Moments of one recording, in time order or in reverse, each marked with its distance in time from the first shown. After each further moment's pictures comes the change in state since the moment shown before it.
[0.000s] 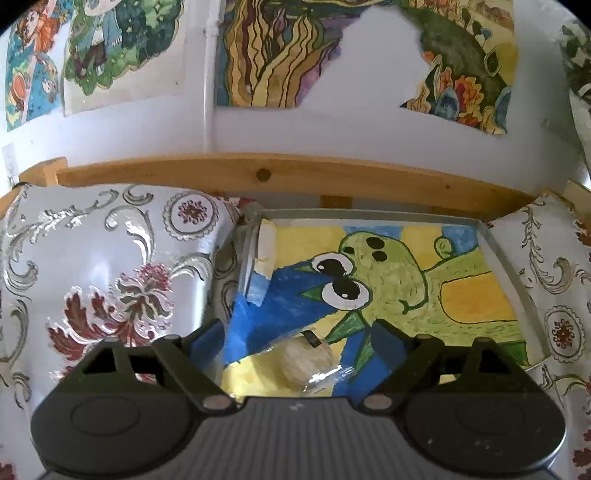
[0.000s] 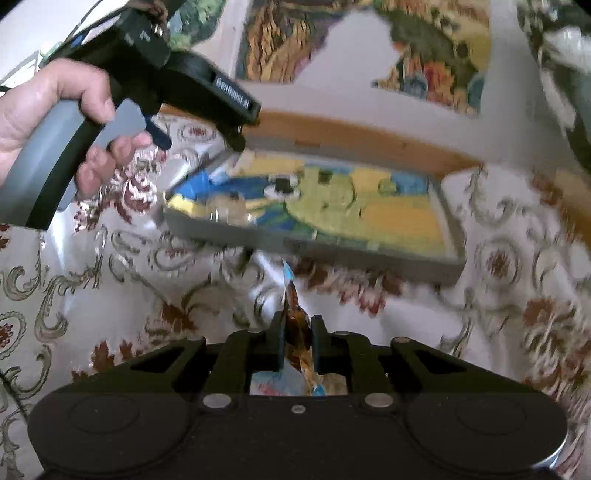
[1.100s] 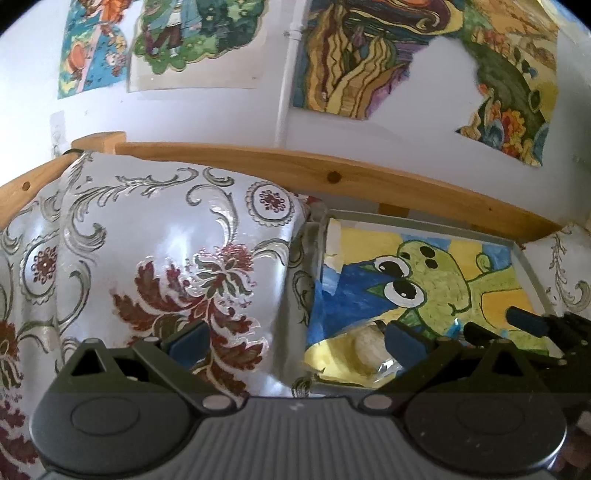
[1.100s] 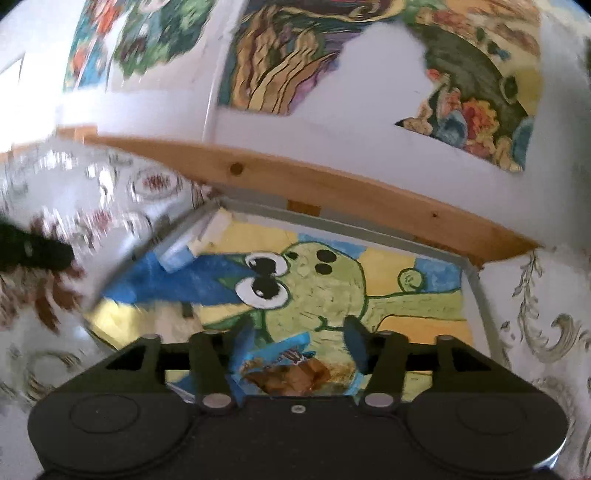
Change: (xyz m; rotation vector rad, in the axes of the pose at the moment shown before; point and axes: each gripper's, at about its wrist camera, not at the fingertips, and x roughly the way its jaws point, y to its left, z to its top) left arm -0.023 0.066 -0.022 -0.124 -0.032 0.048; right arm 0.124 -0.008 0.110 -0.011 -0.061 0.006
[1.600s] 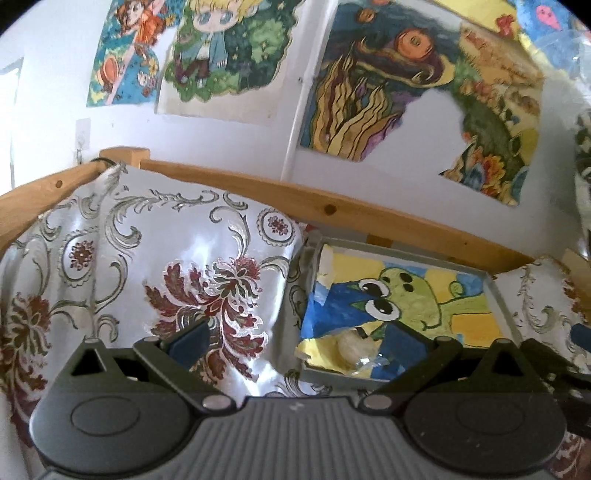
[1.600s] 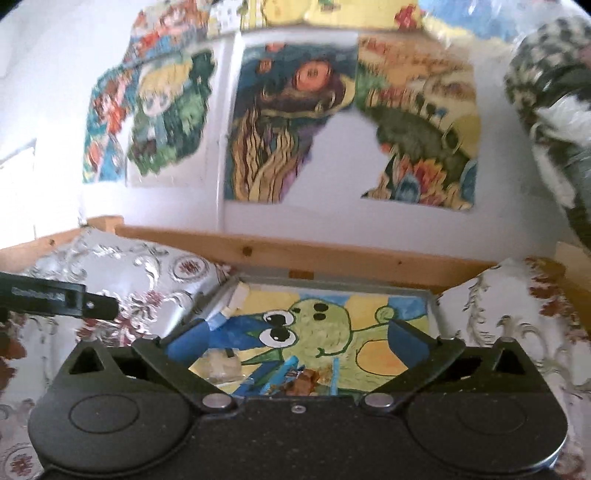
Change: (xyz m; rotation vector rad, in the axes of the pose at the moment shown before) left arm -0.069 0.007 -0.022 -0.061 -0.114 -0.034; right arm -0.141 -0.019 -0.010 0.109 -0.214 0.030
